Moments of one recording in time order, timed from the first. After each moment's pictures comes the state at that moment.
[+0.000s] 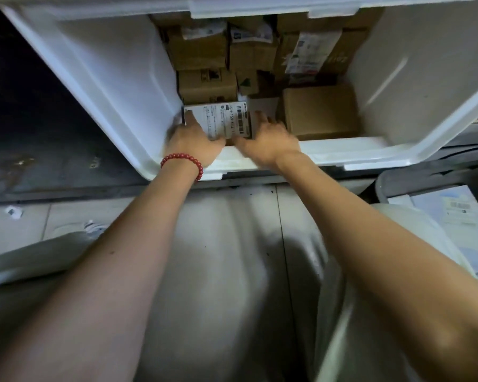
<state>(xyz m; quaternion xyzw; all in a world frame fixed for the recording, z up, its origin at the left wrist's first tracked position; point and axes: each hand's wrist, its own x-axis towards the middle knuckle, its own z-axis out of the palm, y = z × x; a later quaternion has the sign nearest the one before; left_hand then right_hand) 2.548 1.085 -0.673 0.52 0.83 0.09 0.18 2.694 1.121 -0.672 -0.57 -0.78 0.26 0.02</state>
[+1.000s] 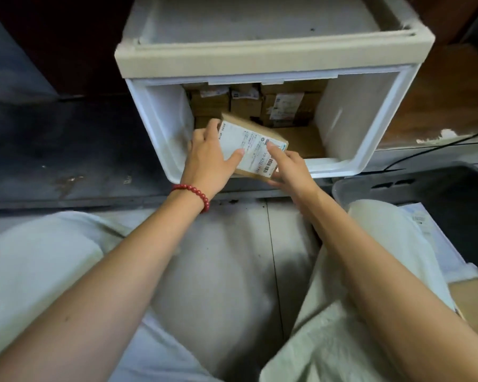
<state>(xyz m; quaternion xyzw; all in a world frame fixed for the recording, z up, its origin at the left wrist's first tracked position) 2.617 0.968 -0.559 0.58 0.75 0.30 0.13 2.771 1.028 -0.618 -0.51 -0.48 0.63 0.33</state>
